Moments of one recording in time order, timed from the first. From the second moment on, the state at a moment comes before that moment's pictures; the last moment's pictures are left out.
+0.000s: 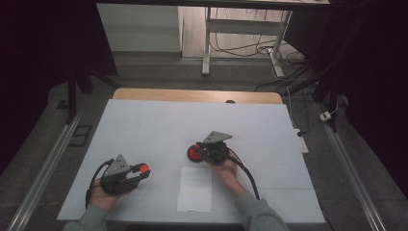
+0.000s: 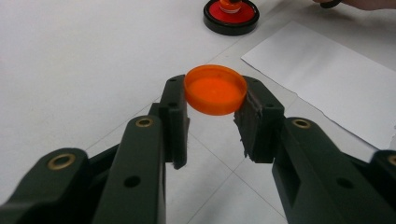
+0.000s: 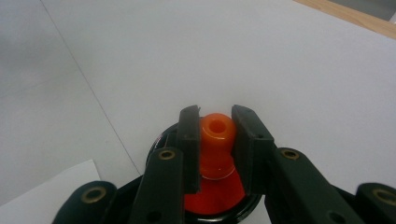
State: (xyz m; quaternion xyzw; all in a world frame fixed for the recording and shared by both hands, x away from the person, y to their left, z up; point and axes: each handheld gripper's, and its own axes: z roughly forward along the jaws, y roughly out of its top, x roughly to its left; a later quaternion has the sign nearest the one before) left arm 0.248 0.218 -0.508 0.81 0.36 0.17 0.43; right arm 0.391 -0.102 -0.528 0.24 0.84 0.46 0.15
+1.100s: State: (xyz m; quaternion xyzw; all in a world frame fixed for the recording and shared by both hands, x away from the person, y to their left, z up) left arm 0.246 0.219 -0.508 0.81 0.37 0.17 0.43; right arm 0.389 -0.103 -0.531 0.25 0.84 0.46 0.16
